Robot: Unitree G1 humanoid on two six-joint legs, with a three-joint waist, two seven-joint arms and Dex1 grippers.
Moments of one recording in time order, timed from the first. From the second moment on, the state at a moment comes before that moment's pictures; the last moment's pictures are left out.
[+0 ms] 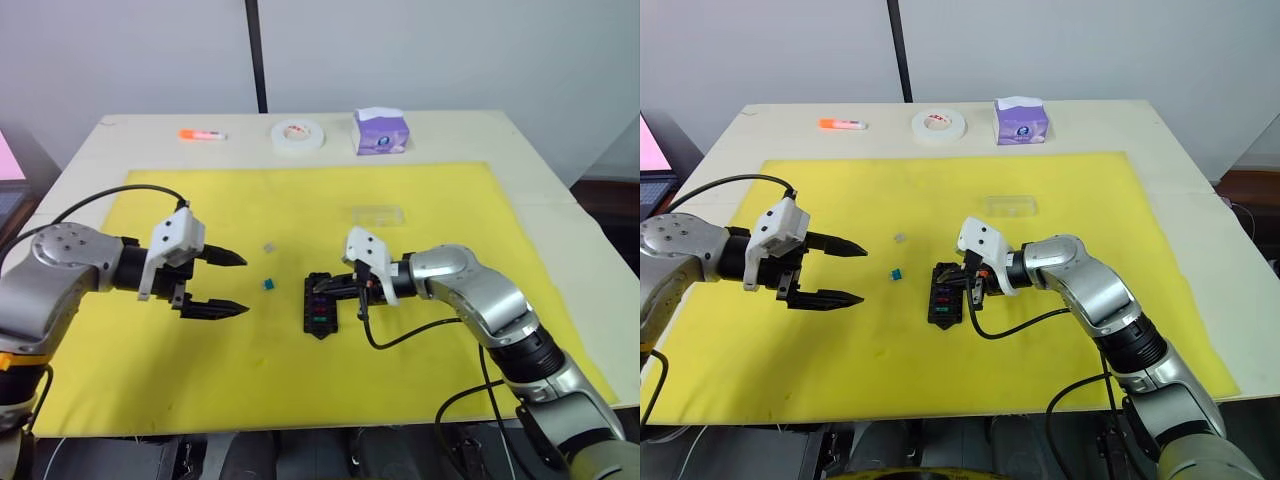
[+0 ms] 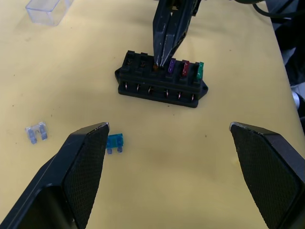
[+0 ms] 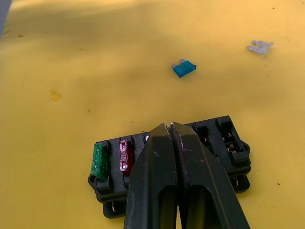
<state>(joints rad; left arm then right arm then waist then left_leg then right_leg) -0.39 1.00 0.01 -0.24 -0.53 0.56 -1.33 -0.59 -0.55 0.37 -0.21 0.32 0.77 0.99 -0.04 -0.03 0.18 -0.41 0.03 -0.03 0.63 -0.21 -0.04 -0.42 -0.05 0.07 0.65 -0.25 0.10</state>
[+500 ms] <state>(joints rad) -0.39 0.98 0.01 -0.14 -0.51 0.55 -1.35 -0.57 -0.49 0.17 -0.19 0.53 0.84 1.00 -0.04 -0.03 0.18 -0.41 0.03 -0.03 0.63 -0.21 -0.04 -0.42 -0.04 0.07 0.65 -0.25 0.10</state>
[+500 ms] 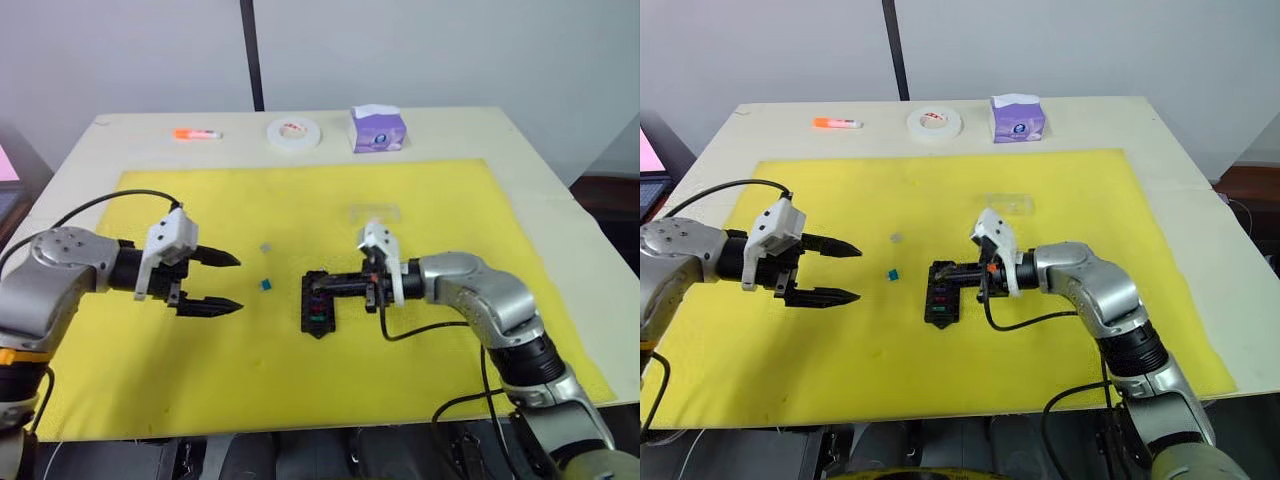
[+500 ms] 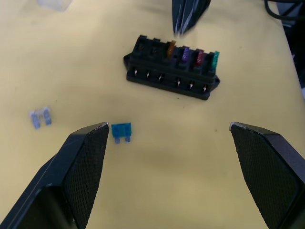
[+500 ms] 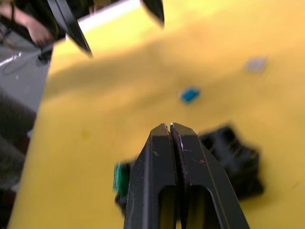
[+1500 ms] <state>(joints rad) -0.31 0.95 0.33 0.53 -0.42 0.34 -1.13 -0.19 -0.95 -0.40 0.23 0.41 0.53 0.90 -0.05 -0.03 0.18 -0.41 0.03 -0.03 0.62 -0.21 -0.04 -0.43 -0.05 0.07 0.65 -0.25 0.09</state>
